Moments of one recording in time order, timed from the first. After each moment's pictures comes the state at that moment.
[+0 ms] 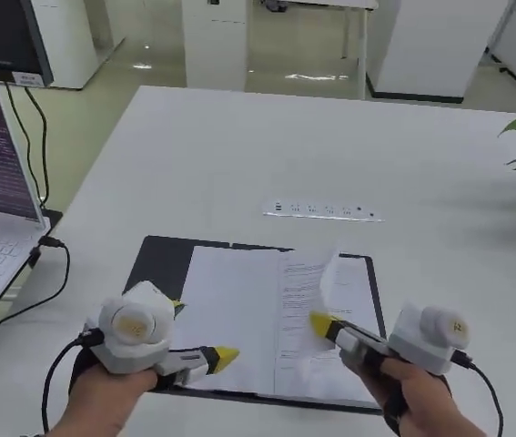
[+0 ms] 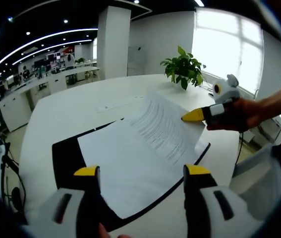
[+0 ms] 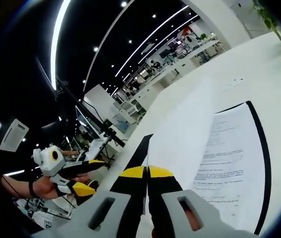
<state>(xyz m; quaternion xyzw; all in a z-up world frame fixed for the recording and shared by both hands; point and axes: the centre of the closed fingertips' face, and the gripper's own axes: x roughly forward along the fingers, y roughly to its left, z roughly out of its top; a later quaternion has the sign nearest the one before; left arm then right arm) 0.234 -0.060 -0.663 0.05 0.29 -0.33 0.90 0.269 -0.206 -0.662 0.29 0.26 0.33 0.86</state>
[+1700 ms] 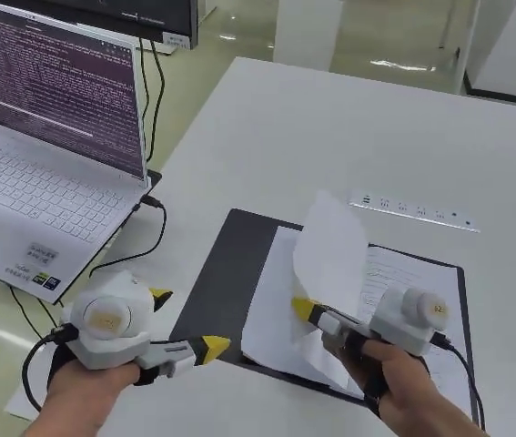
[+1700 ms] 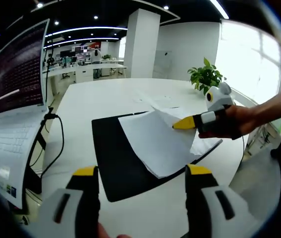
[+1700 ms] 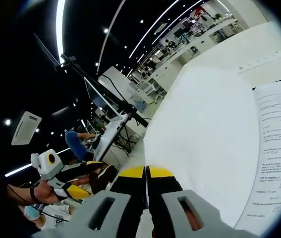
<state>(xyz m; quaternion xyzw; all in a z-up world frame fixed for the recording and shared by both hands) 0.198 0.062 -0.665 -0.01 0.29 -0.24 0.93 0.265 -0.055 -0.689 0.28 0.32 0.42 0.80</state>
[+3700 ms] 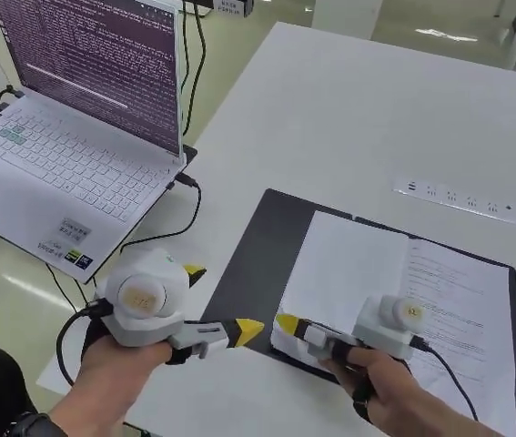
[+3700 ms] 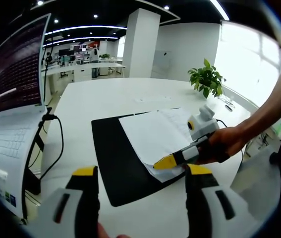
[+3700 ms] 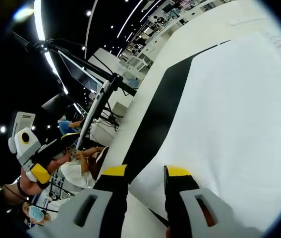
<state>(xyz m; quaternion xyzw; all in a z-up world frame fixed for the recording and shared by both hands) 0.214 0.065 -0.670 -0.01 0.29 -0.25 0.92 0.246 -0.005 -0.774 0.27 0.43 0.42 0.75</state>
